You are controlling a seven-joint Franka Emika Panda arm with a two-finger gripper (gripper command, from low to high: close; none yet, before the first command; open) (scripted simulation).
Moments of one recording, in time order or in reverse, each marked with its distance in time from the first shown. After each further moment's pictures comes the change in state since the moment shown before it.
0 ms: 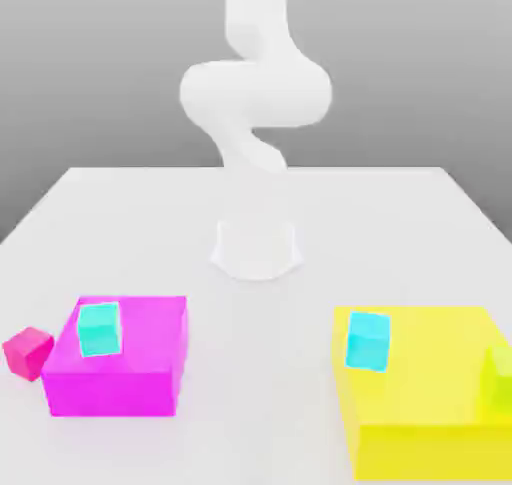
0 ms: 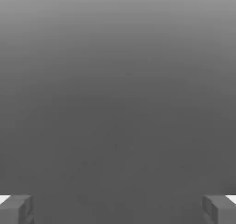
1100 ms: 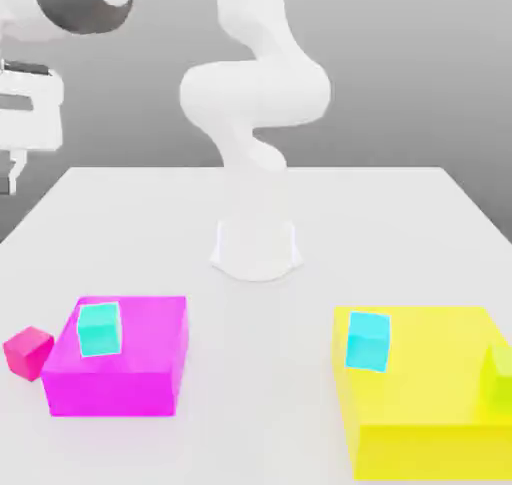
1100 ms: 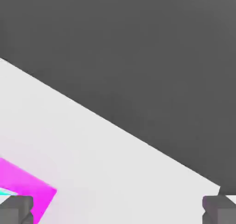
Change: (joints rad) arm 0.208 0.464 -0.855 -0.170 -0.097 0.237 -1.162
